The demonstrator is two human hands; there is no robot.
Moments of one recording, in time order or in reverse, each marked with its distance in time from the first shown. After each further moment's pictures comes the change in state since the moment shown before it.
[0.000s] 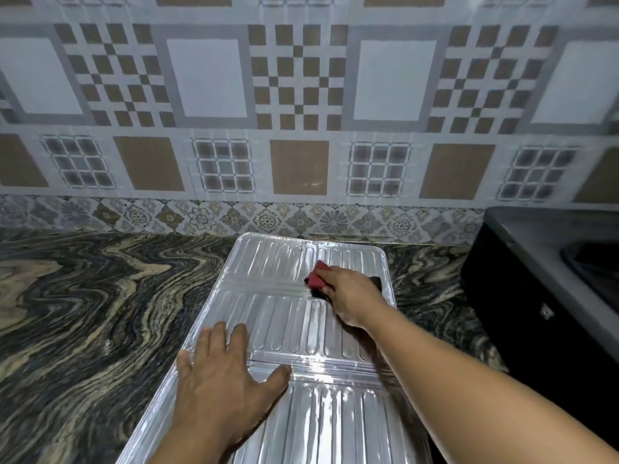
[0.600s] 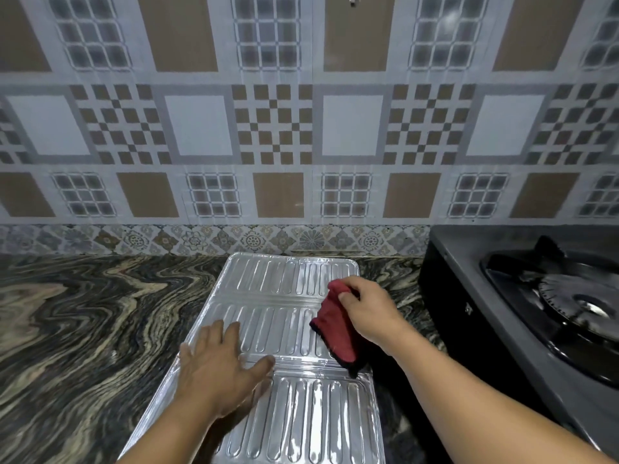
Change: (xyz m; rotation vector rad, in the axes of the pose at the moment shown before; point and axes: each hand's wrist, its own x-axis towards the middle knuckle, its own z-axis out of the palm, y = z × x) left_hand 0.000 0.012 -0.031 -0.022 -0.094 0.037; right_hand -0.096 0.001 -0.069 0.644 0.228 0.263
